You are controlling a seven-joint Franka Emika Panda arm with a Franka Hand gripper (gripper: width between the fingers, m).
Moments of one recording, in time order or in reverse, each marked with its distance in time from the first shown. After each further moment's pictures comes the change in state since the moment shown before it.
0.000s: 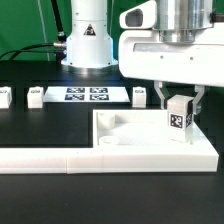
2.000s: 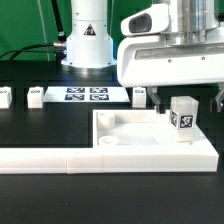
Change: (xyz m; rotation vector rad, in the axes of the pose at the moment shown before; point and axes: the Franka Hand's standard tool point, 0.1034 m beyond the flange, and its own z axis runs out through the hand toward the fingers) arm -0.009 -0.007 0.003 0.047 -0.011 -0.636
